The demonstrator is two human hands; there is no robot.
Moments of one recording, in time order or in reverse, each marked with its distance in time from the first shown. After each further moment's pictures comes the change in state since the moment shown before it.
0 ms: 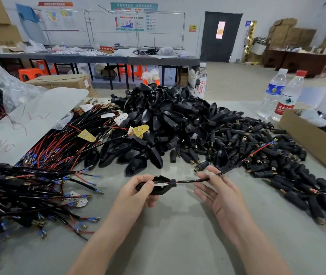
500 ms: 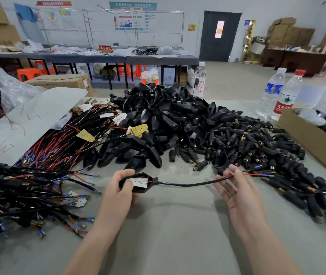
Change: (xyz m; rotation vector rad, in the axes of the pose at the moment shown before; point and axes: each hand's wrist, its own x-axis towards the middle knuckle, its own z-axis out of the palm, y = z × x) left_hand 0.003 0.005 -0.016 0.170 0.240 0.101; right_hand 0.007 -0.015 -0.018 0.042 0.234 -0.128
